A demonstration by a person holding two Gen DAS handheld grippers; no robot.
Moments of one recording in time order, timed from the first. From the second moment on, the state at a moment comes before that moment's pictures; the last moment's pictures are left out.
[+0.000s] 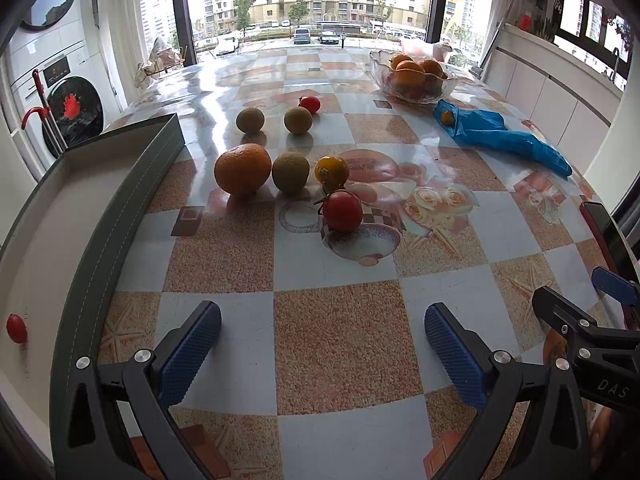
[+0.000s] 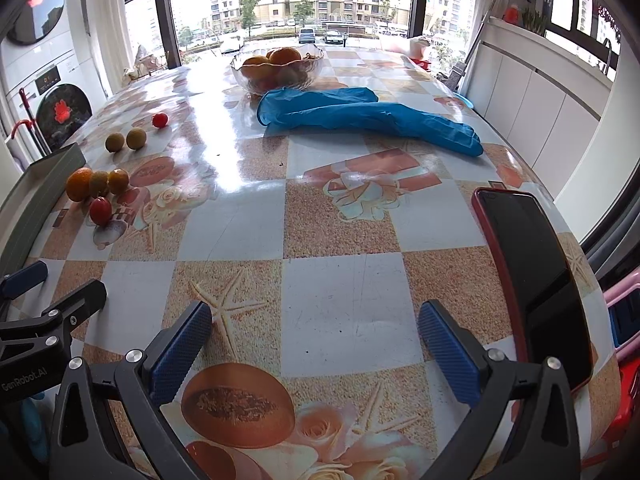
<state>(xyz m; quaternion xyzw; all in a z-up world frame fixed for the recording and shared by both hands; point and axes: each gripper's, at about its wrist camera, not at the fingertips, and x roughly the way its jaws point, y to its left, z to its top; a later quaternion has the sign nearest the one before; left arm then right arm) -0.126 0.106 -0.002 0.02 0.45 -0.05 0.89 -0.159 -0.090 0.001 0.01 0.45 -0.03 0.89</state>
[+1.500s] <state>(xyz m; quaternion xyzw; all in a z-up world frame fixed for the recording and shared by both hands) -0.149 0.148 0.014 -0.07 0.42 -0.09 0.90 -0.125 -0.076 0.008 0.03 0.52 -0.02 0.86</state>
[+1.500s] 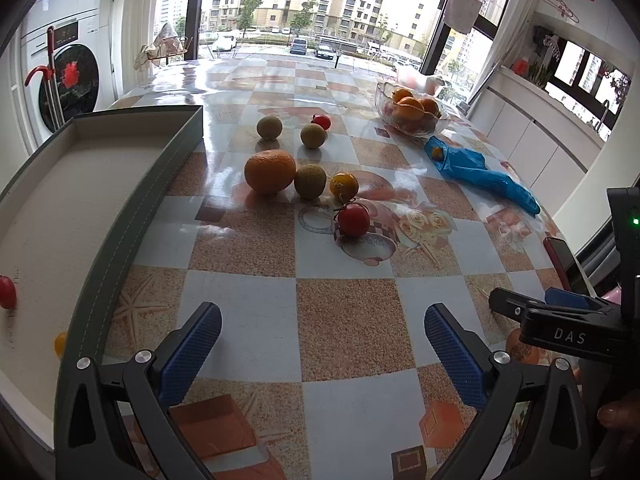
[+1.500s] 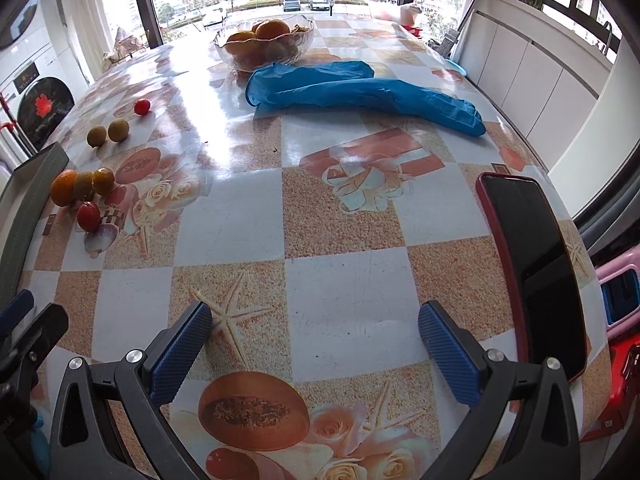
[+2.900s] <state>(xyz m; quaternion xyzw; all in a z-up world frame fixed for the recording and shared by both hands) -0.040 0.142 0.020 0.10 0.46 -0.10 0.88 -0.120 -0.043 0.008 0.10 0.47 0.14 0.87</state>
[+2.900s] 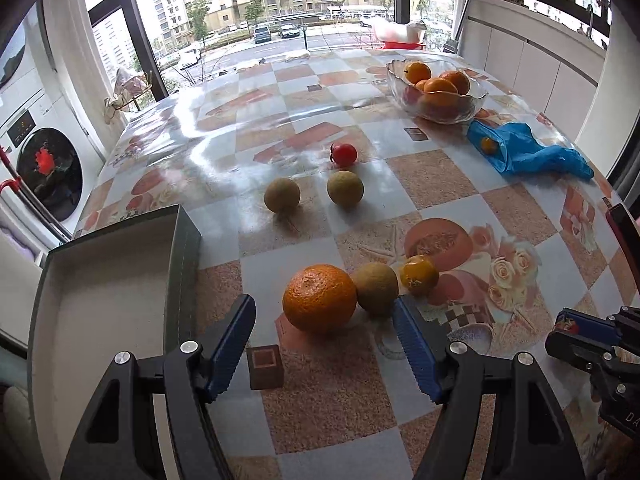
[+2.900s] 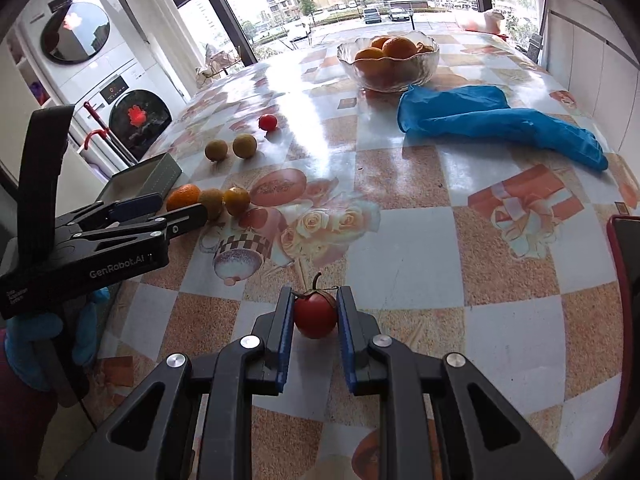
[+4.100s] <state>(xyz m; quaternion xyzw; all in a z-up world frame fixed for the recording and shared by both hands) -0.153 0.128 0.005 0.00 0.40 -0.08 0.91 -0.165 -0.050 0.006 0.02 0.41 0.06 0.91</state>
